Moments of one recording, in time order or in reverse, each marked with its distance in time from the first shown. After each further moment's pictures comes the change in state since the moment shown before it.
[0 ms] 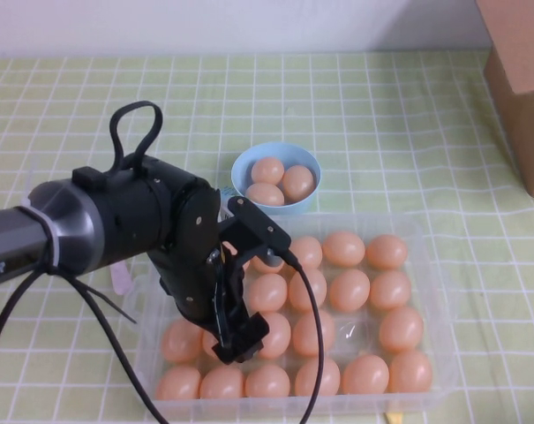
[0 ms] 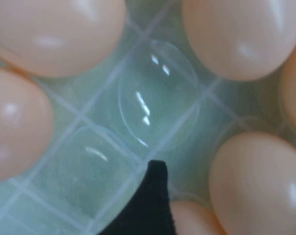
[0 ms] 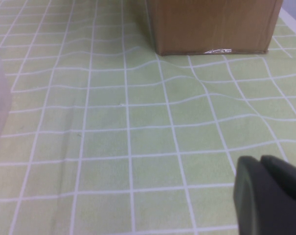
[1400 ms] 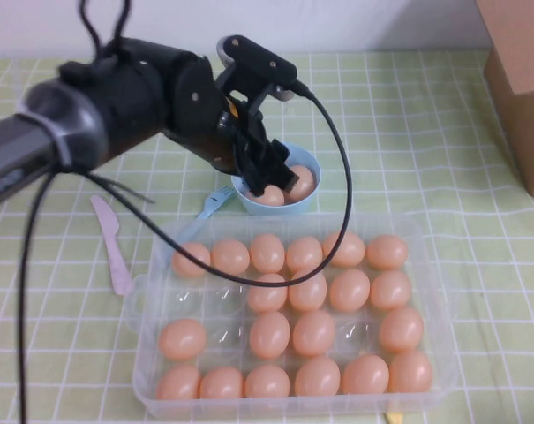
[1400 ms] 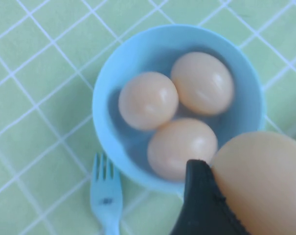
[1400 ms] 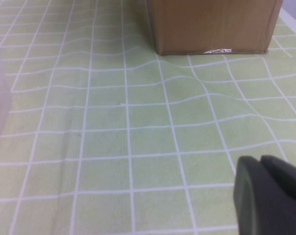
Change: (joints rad) right arm 0.000 0.000 0.000 0.000 0.000 0.000; left arm 0.097 0.103 -0.394 -0.008 -0.180 -0.044
